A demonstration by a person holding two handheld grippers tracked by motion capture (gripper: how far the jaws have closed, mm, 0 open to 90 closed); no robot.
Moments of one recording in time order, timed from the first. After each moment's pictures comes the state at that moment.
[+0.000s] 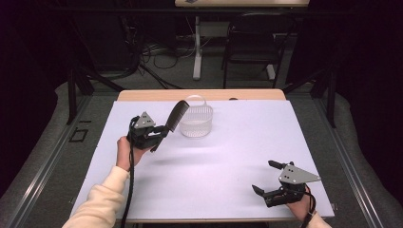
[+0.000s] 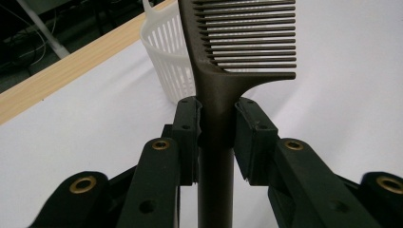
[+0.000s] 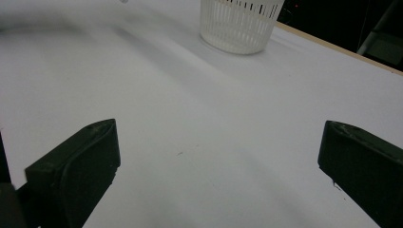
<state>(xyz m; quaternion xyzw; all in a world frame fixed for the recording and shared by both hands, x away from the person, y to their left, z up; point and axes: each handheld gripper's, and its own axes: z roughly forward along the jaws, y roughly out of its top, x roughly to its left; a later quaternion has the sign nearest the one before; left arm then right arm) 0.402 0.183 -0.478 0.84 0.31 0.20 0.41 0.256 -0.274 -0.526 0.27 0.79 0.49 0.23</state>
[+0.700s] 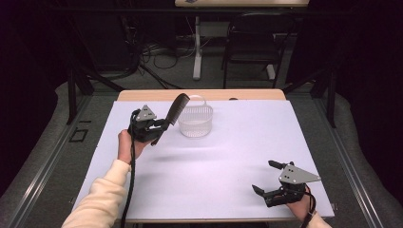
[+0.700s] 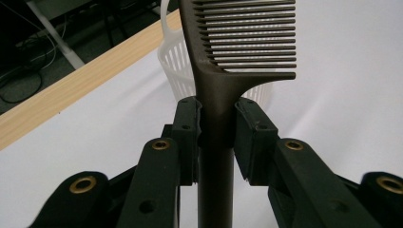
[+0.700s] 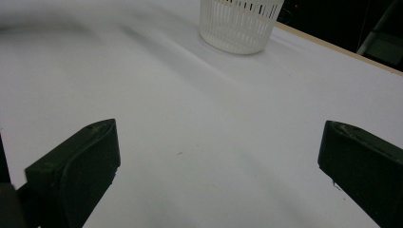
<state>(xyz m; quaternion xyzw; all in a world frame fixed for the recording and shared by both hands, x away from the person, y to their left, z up) 0.417 0.179 -0.466 0.83 0.31 0.21 0.41 0.256 -0.275 -0.526 0.28 0.79 0.49 0.23</state>
